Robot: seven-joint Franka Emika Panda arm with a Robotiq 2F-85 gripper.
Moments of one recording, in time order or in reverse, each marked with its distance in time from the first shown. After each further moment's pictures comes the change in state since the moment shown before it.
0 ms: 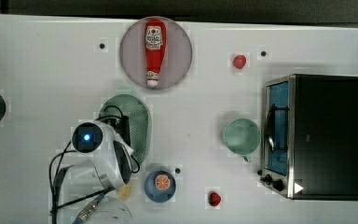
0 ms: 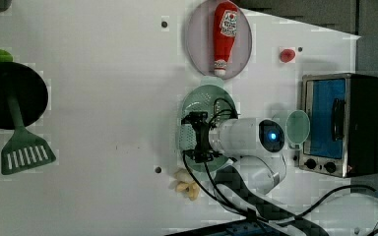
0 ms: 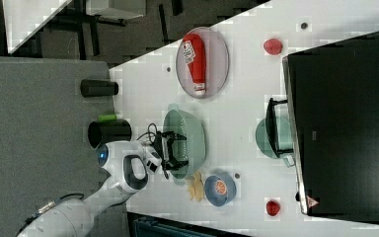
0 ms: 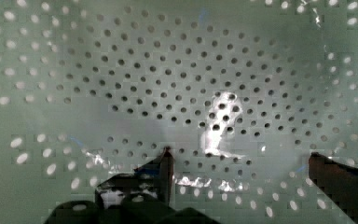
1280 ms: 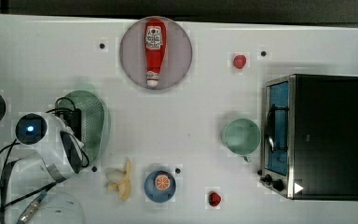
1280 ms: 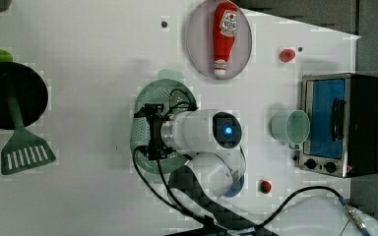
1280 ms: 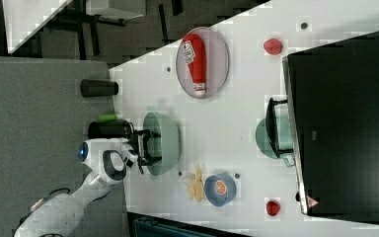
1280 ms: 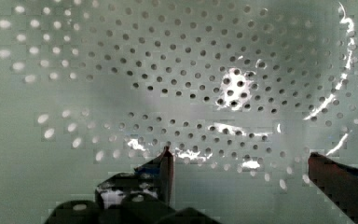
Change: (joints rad) arm 0.206 0.140 0.002 0.287 0.119 -0.069 0.133
